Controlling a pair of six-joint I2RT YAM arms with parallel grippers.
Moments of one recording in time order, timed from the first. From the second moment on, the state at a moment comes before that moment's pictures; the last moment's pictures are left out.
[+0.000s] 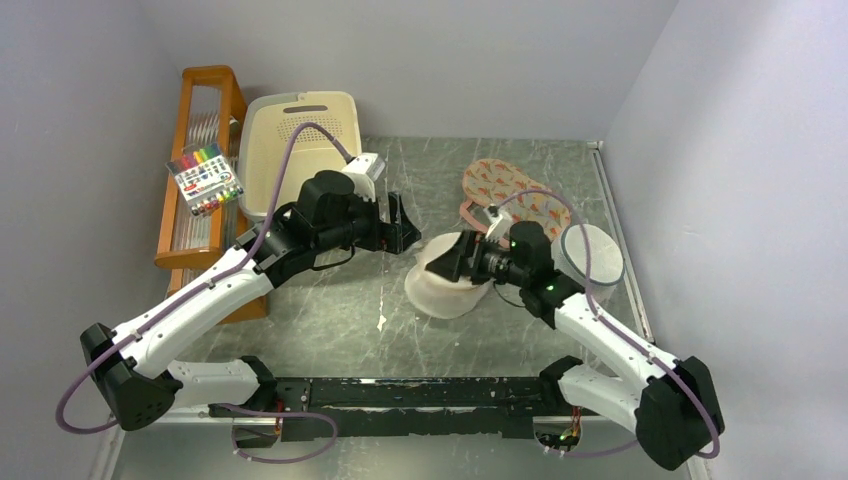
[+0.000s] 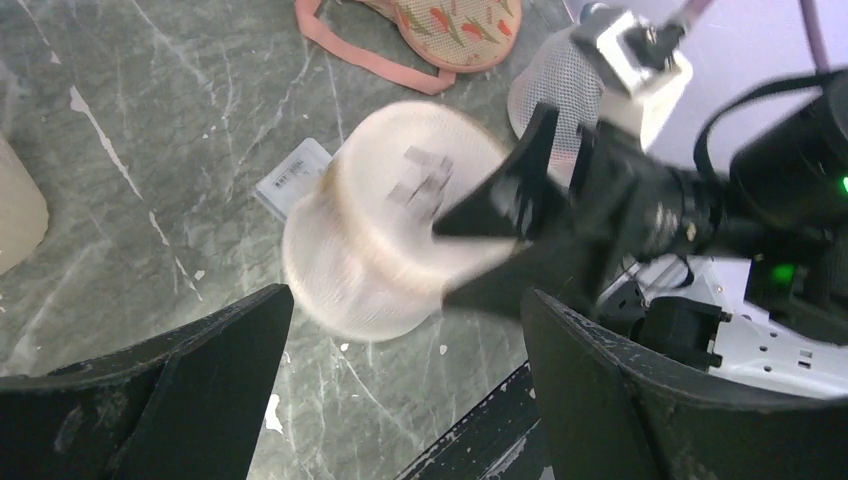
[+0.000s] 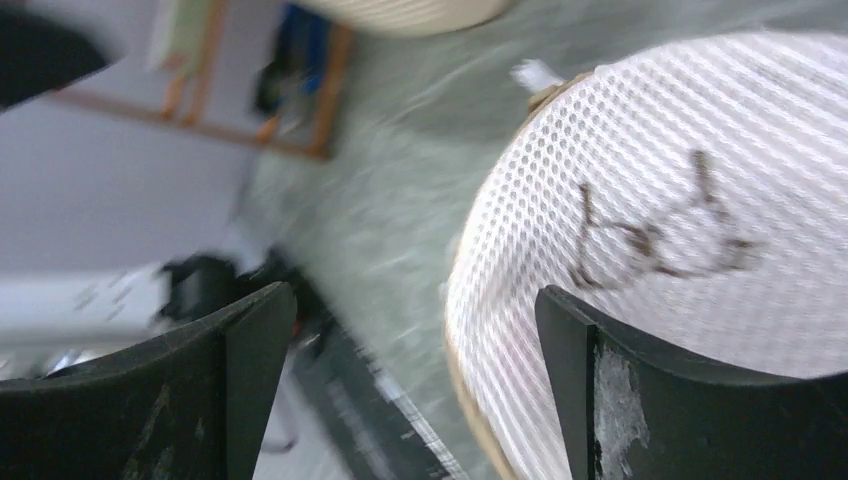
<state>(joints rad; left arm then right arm) -0.81 1.20 1.22 -0.46 0.03 -0.53 0.42 1.01 0.58 -0.02 -0.41 0.64</state>
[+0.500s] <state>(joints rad) -0.83 1.28 1.22 -0.47 -0.02 -0.60 0.53 0.95 0.79 -0.12 -0.27 0.55</state>
